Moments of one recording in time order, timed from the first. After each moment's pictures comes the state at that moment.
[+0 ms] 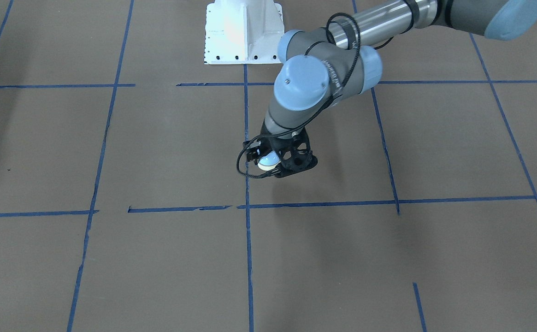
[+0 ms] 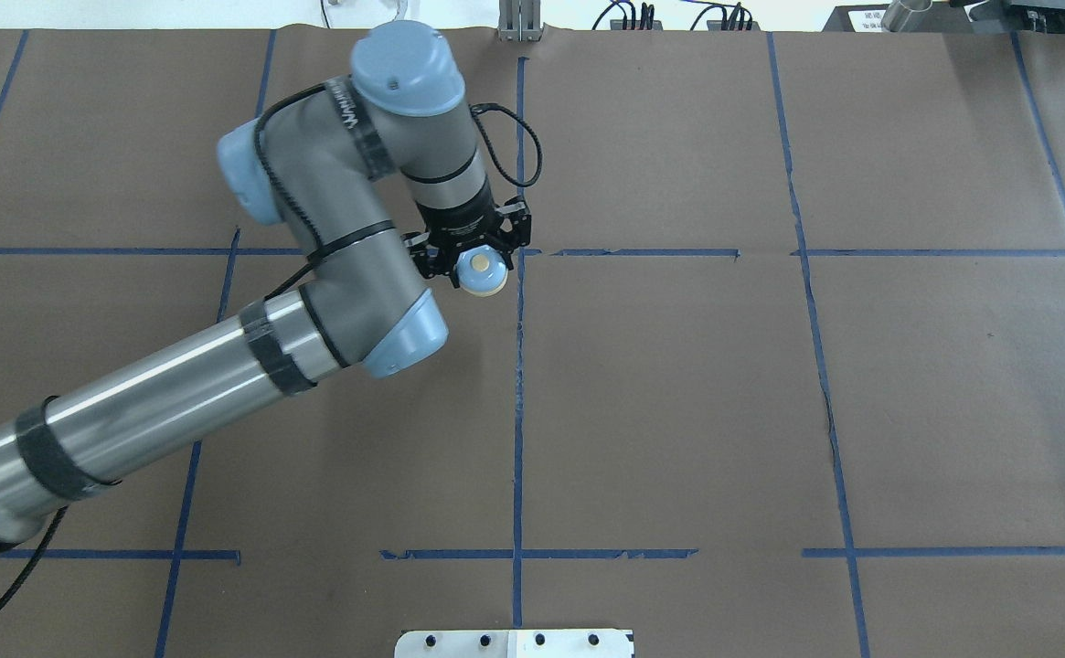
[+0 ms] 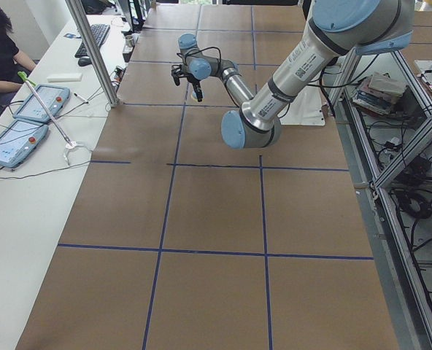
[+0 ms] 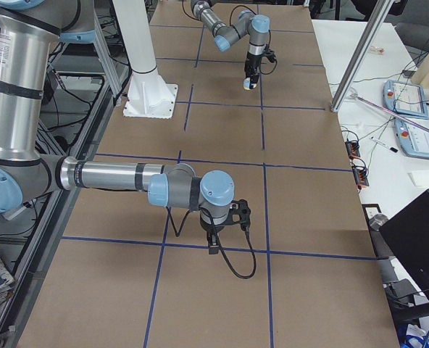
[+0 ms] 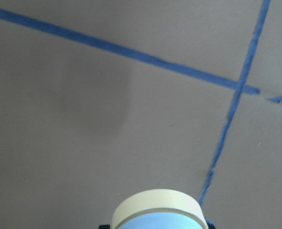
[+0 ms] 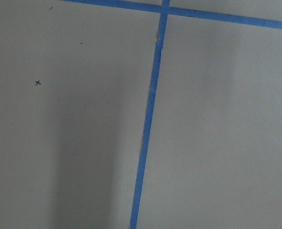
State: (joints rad) left arm -0.68 -2.55 -1.25 -1.66 -2.10 -1.43; right arm 1.54 -1.80 1.79 -1.61 2.35 -0.15
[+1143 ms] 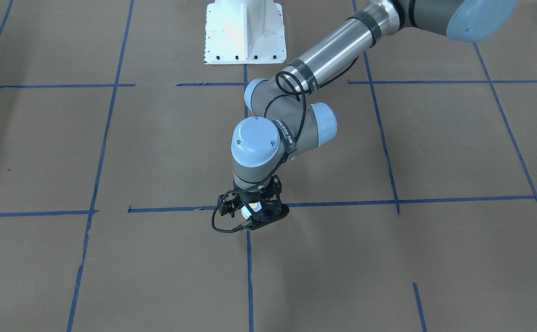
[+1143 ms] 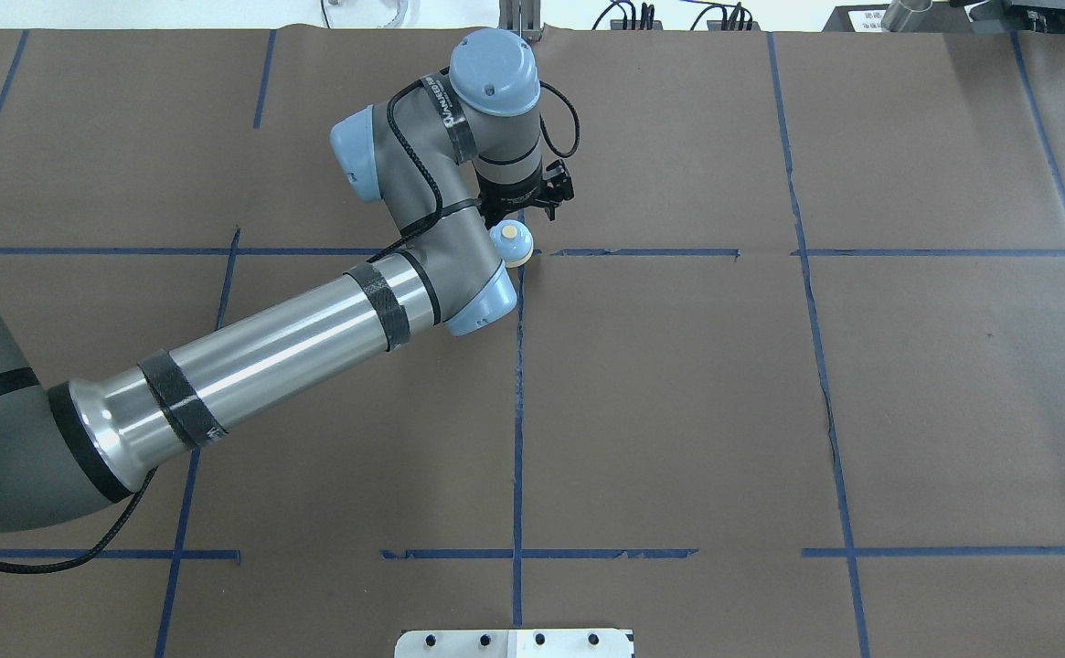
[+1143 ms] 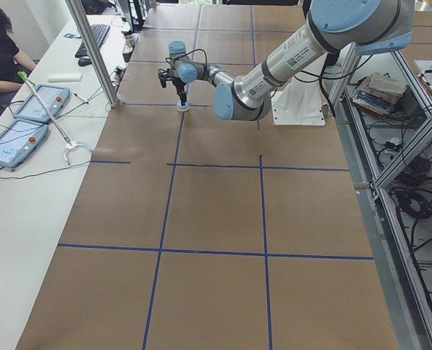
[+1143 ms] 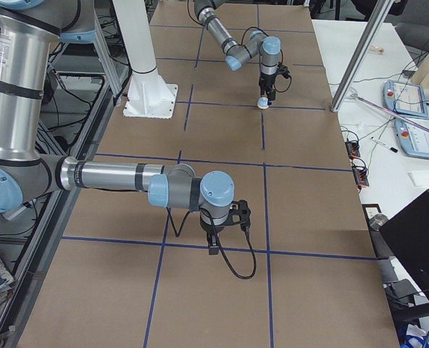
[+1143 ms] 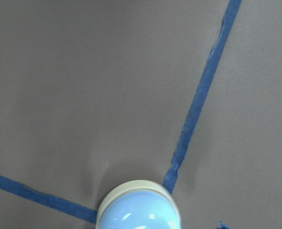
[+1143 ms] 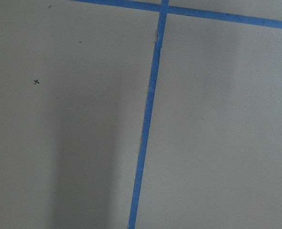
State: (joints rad) left arm -0.67 -2.72 -0.86 -1.91 -1.99 -1.47; right arm 1.54 -1.80 1.79 -1.61 2.35 -0.15
